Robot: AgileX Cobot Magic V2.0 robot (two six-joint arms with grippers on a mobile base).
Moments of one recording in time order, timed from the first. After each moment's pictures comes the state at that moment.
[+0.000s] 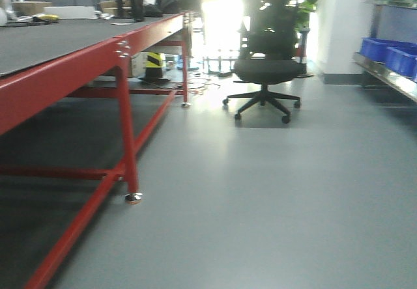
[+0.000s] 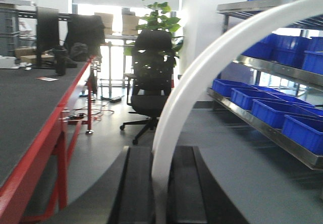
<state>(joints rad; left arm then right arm) -0.25 0.49 -0.74 -0.01 0.24 -0.03 0.20 0.31 -0.66 0.01 0.46 0.05</state>
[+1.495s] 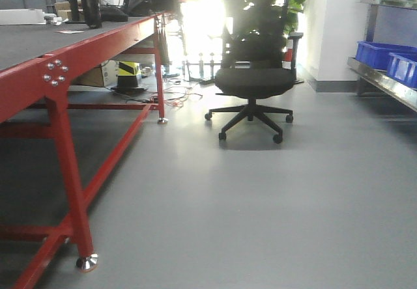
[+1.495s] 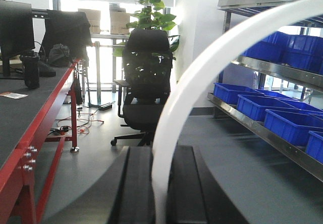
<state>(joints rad) -0.25 0.49 -0.74 -0.01 0.24 -0.03 0.20 0.31 -0.66 0.01 0.46 0.05</state>
